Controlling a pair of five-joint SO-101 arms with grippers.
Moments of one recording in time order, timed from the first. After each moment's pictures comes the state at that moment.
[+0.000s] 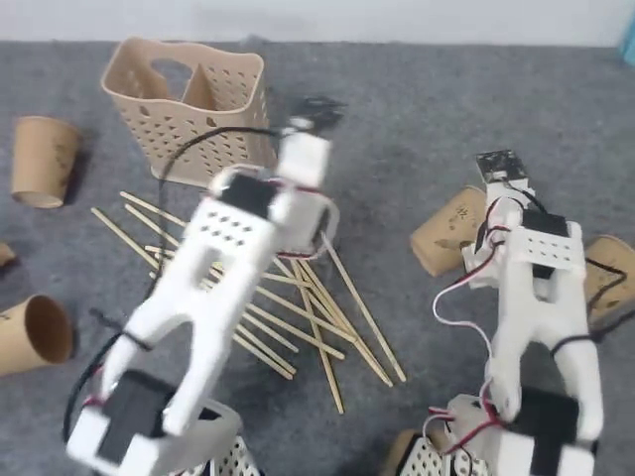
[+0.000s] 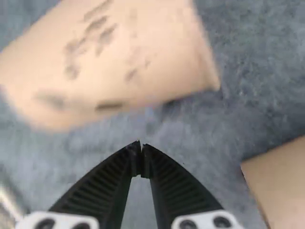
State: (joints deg) left arm 17.7 -9.9 18.6 74.3 5.8; right arm 8.5 -14.8 35.1 67.8 22.8
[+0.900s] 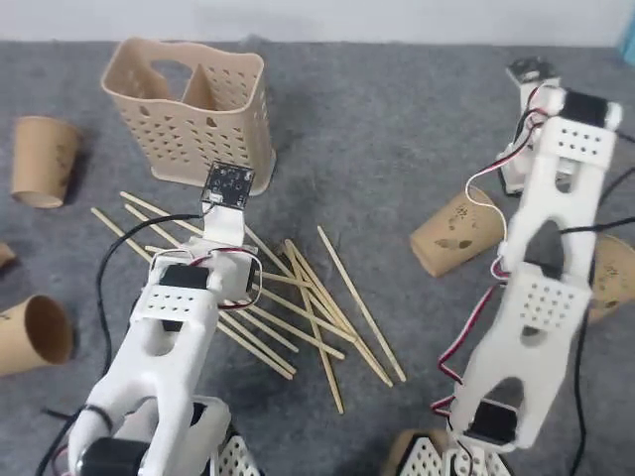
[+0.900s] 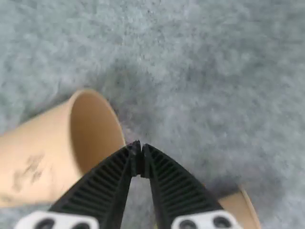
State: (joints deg) left arm 0.0 -29.1 64.3 39.8 -2.2; right arm 11.9 48.4 -58.9 100.2 26.9
